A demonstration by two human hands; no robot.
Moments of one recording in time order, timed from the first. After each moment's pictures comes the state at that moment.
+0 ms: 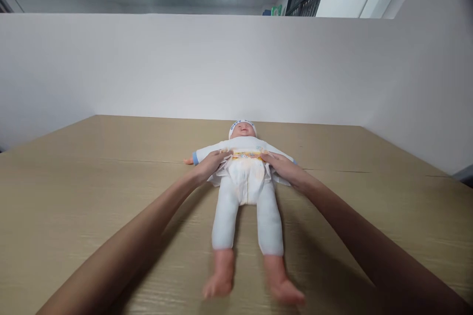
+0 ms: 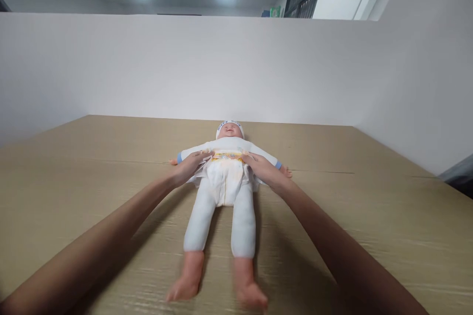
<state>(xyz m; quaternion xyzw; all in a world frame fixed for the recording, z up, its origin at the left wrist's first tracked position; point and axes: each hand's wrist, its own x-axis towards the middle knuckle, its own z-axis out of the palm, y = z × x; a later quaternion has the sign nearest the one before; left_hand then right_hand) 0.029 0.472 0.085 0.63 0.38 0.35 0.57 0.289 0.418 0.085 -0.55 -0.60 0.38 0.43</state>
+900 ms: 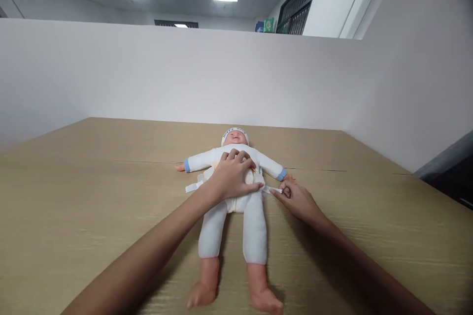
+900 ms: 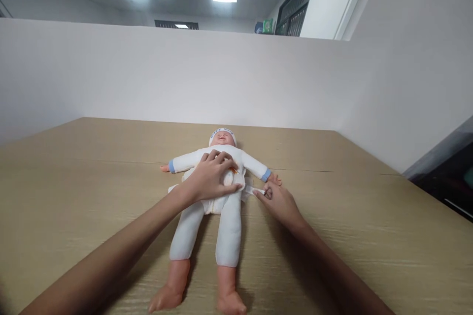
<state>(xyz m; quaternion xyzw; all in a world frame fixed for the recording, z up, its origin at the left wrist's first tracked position) 0.093 0.385 0.128 0.92 0.33 0.21 0.00 0.359 0.333 0.013 -0.69 -0.62 0.18 0.33</state>
